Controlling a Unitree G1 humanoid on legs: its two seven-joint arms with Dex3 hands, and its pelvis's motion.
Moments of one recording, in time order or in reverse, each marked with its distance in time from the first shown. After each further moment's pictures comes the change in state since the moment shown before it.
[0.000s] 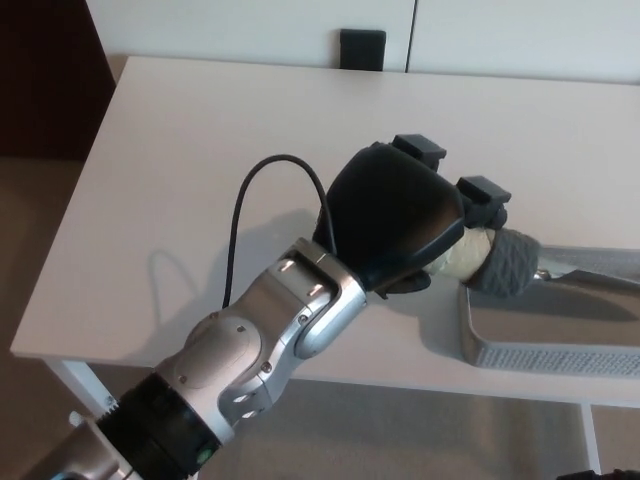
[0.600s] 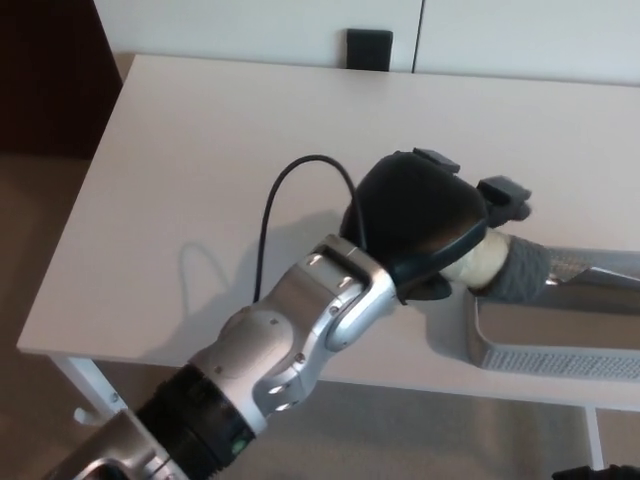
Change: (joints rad) left_arm -0.059 -0.102 -0.029 0.061 0.006 0.050 -0.122; right_arm -0.012 -0.002 0.000 -0.014 -0.002 0.001 0.016
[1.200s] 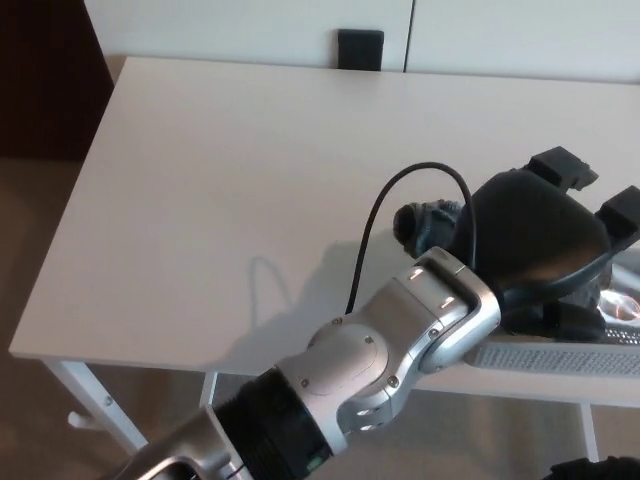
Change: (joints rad) left_arm -0.045 -0.141 -0.085 -0.001 0.067 0.052 -0.095; right_arm -0.013 -0.020 0.012 -0.023 -0.019 0.002 0.012
